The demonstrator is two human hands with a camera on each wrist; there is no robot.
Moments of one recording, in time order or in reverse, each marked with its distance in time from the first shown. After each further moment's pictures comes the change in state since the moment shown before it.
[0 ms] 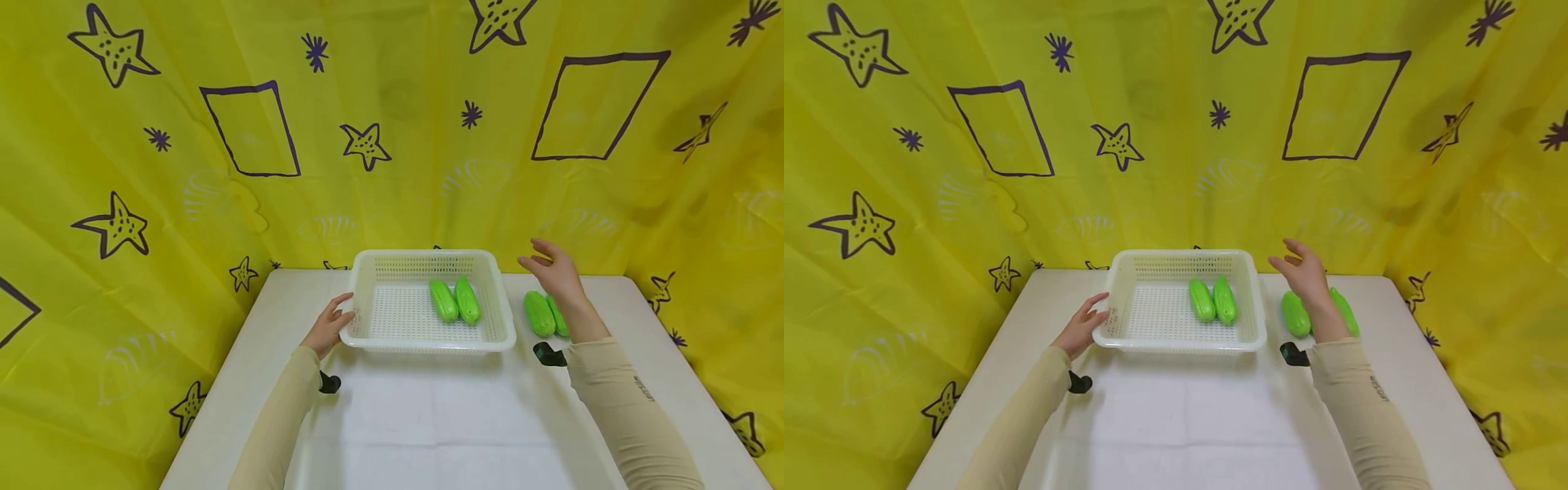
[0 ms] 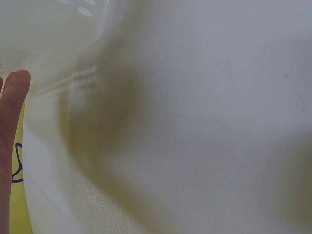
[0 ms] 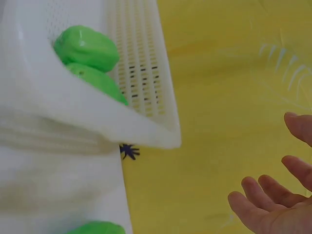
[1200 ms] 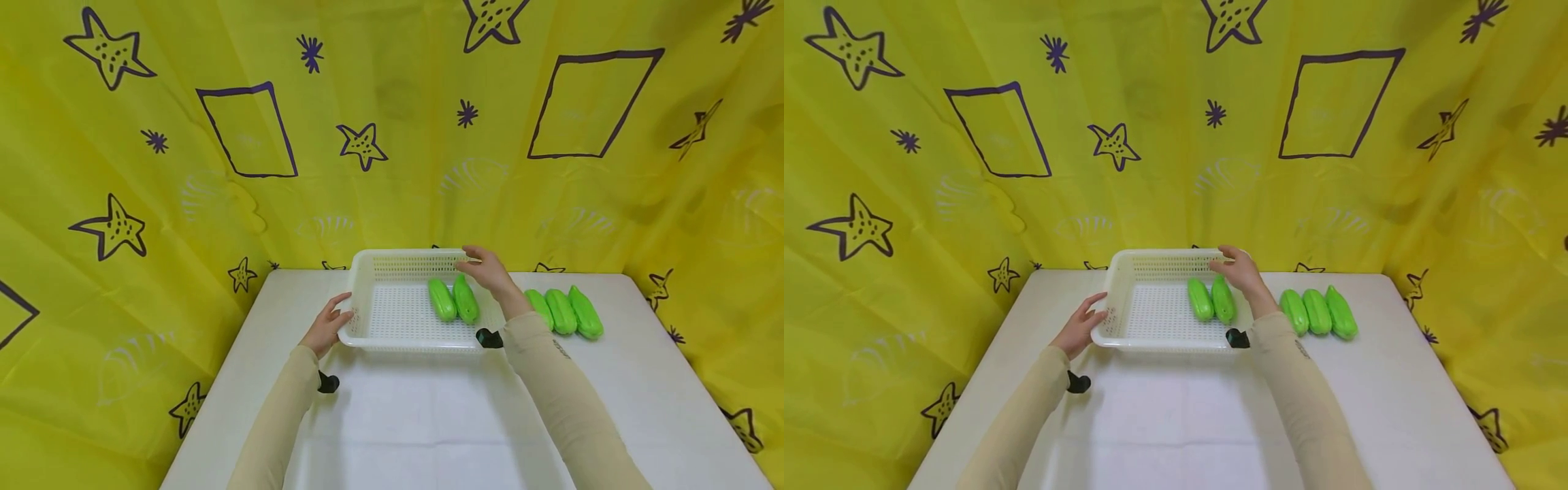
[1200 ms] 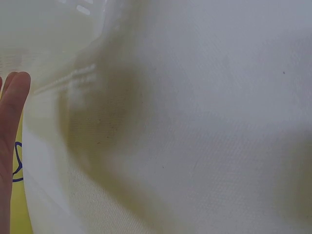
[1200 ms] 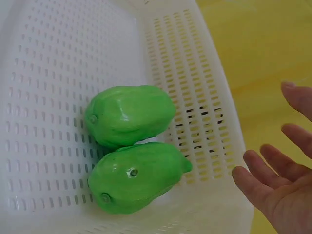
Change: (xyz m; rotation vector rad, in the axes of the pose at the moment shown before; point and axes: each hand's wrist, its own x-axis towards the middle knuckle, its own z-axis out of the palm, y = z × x) left_hand 0.002 -0.001 0.000 0.022 0.004 -0.013; right_hand 0.050 0.006 0.094 0.000 -0.240 0.009
